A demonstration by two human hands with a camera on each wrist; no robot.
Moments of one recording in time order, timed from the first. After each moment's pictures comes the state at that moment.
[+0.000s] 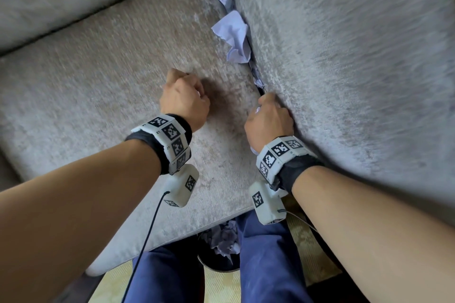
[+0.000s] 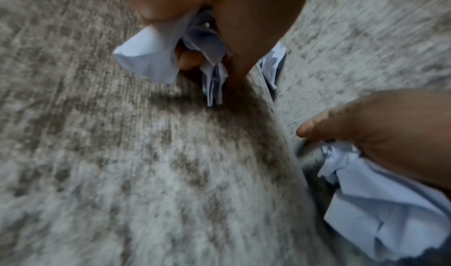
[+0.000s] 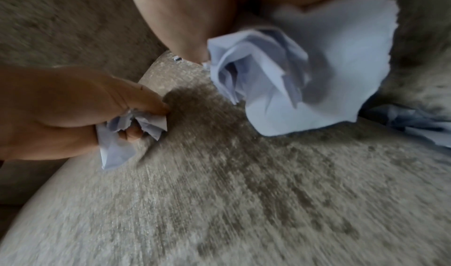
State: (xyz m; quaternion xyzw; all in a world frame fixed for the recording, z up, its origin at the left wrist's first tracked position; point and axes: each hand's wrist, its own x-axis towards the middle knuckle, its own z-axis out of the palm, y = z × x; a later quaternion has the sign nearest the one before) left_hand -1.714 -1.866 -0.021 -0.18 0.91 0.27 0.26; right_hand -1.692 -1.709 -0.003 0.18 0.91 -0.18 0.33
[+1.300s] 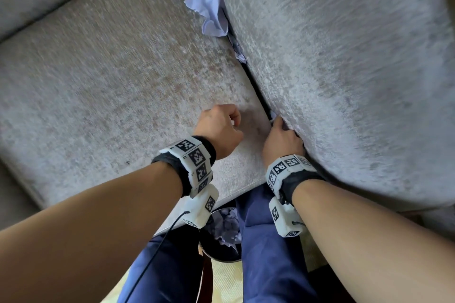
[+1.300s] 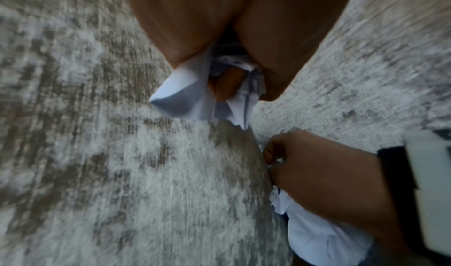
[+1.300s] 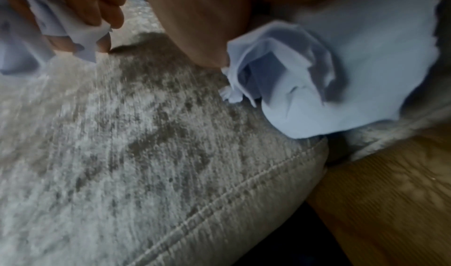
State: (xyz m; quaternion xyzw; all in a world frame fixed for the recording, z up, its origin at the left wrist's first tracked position) left_hand -1.634 -1.789 -0.008 -0.09 0.84 0.34 0.42; right_hand -1.585 -1.645 -0.032 0.15 0.92 -0.03 0.36
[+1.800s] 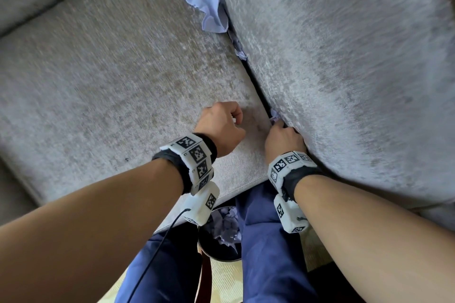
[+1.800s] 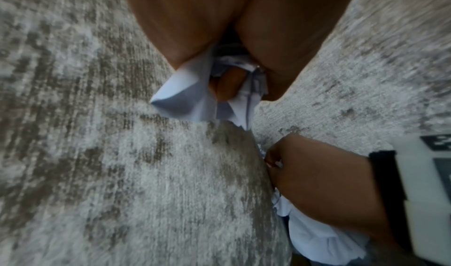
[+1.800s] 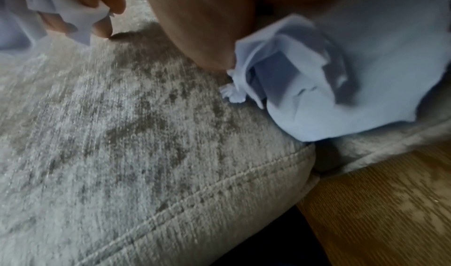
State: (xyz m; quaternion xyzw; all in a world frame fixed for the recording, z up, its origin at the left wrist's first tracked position) left_hand -1.630 -1.788 -0.012 -0.09 0.84 0.35 0.42; right_hand -1.586 -1.644 -0.036 0.14 0.91 0.00 0.39
